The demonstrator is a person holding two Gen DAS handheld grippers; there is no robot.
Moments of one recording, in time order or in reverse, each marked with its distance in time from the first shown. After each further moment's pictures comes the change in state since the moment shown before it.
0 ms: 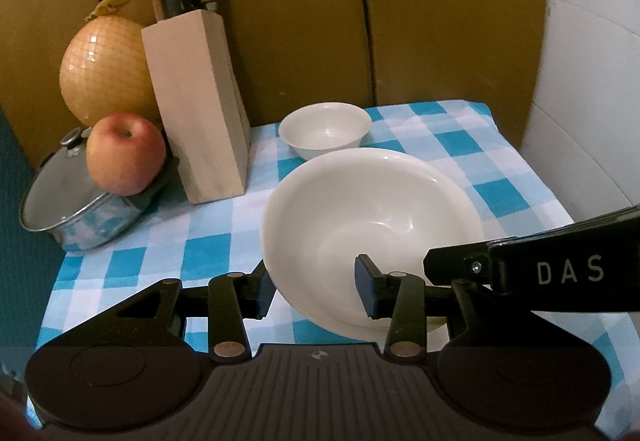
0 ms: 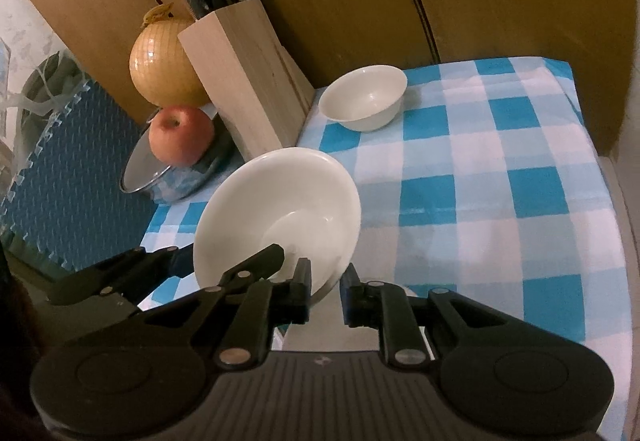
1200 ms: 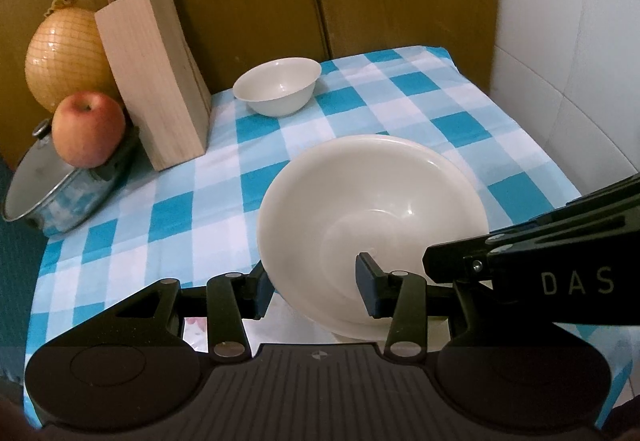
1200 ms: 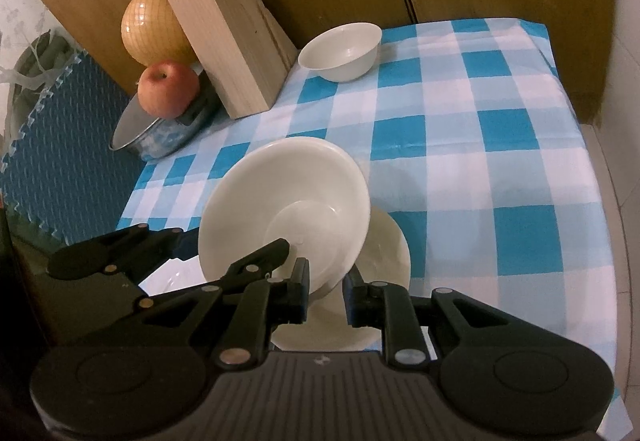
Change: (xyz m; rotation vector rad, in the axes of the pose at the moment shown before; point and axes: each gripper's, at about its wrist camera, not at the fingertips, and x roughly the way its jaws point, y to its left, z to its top) left arm -0.002 -0.029 -0.030 0.104 0.090 -0.042; right arm -0.012 -0.015 -0.038 0.001 0.072 -0.030
